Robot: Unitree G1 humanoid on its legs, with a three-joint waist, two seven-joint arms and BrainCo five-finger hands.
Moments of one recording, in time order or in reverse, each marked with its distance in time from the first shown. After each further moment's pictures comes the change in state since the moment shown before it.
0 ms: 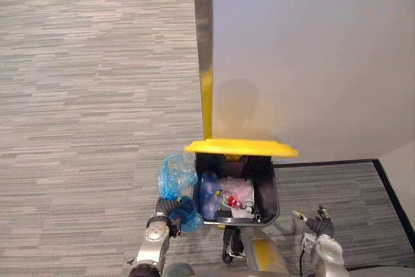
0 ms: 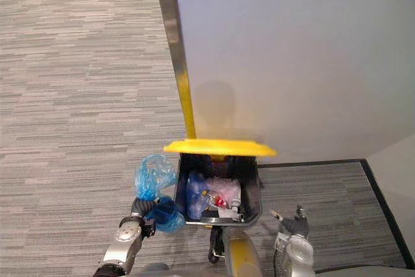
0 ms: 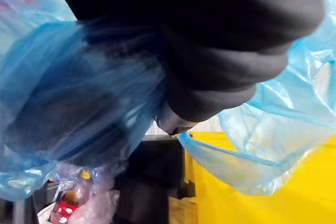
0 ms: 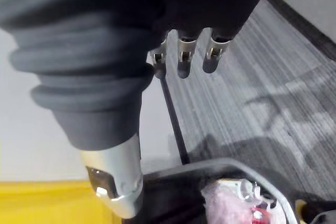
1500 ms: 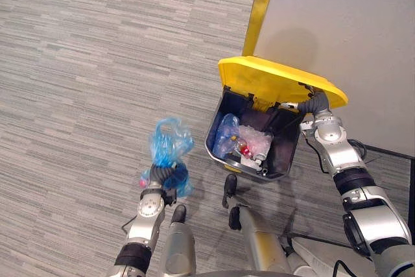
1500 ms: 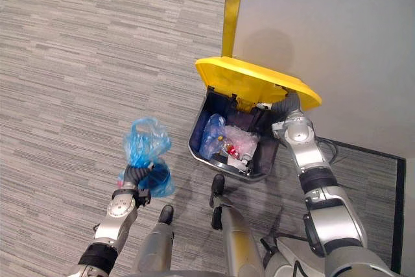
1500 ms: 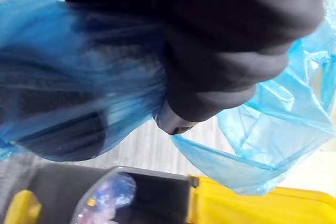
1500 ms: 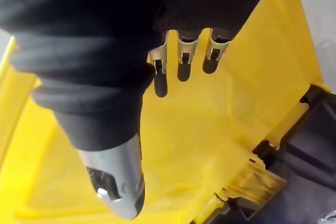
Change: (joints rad) left arm -0.148 0.118 -0.133 -0.242 -0.163 -0.087 0.067; right arm -0.775 -0.450 0.434 0.075 0.067 -0.019 0.000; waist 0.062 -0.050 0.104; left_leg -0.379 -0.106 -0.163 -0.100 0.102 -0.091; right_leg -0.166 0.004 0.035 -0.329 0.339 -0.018
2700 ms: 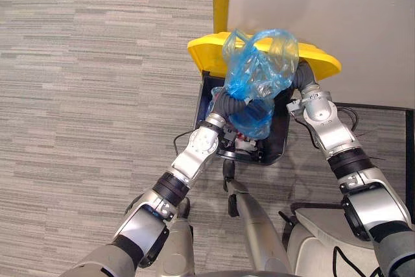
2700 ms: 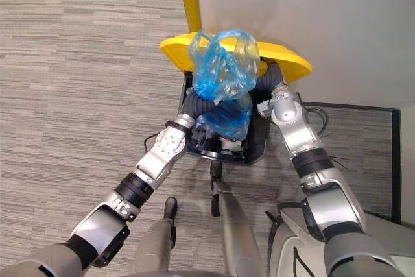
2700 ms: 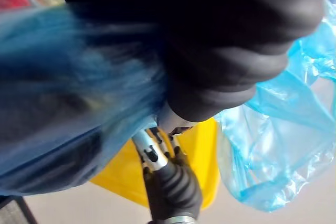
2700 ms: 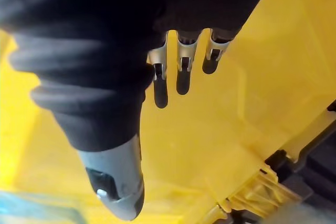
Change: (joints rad) left arm -0.583 -0.078 -0.382 0.081 -0.056 -0.015 -0.020; right arm -0.154 -0.027 0.126 -0.118 -0.105 0.009 0.022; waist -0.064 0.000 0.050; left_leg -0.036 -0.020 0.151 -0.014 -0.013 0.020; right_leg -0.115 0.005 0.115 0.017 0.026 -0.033
